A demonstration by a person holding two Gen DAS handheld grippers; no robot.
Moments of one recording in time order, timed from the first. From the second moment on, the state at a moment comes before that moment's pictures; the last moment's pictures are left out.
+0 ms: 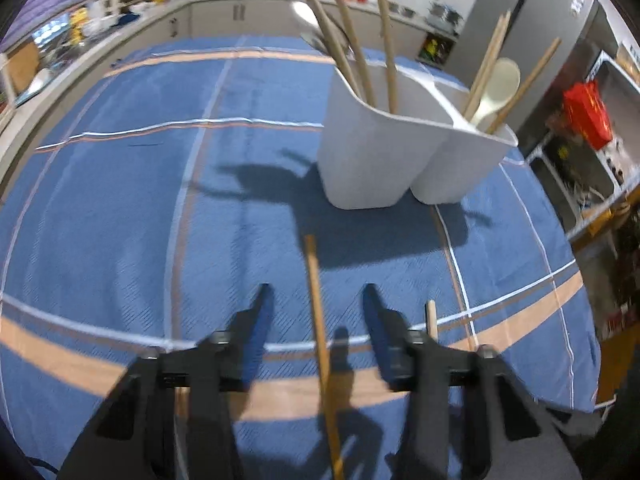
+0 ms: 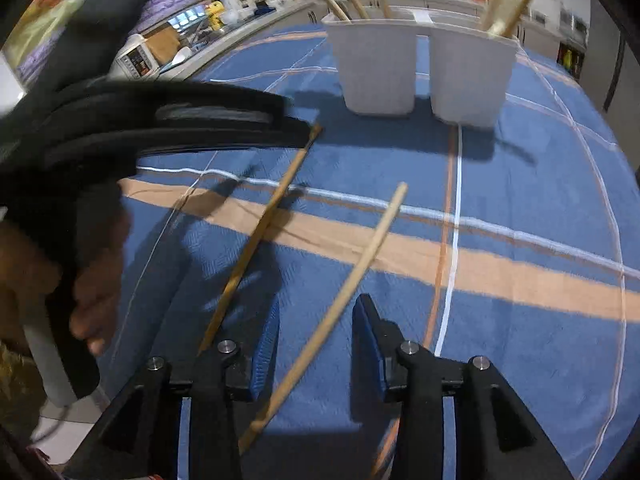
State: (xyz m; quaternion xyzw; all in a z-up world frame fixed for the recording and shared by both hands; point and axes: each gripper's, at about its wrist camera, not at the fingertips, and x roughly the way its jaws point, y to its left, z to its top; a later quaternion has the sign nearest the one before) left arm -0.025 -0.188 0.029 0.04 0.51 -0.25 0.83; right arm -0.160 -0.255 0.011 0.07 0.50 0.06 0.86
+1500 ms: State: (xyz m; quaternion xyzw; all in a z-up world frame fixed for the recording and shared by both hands) left arm 0.014 -0.208 0.017 0.06 0.56 -0.28 0.78; right arm -0.115 -0.348 0.018 0.08 0.60 -0.03 0.79
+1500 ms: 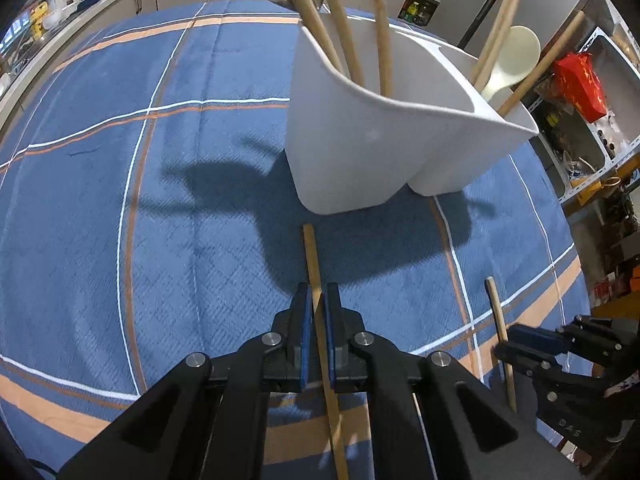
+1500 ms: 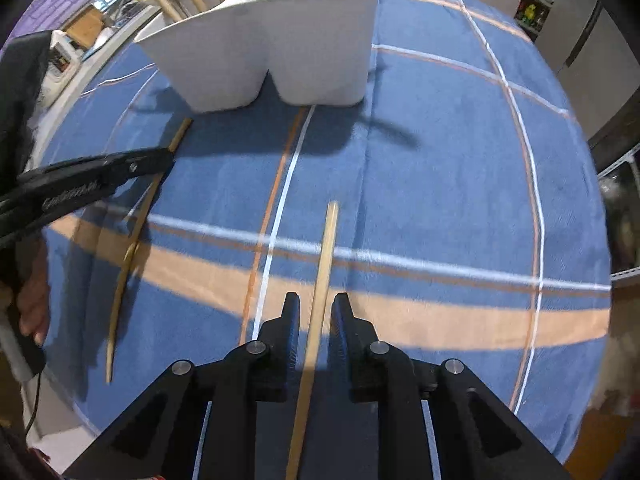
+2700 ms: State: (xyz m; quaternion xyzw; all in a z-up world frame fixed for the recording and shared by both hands) left arm -0.065 -0.155 0.087 0.01 0.46 -0.28 0.84; right arm -0.184 -0.346 0.067 0.18 0.44 -0.04 0.88
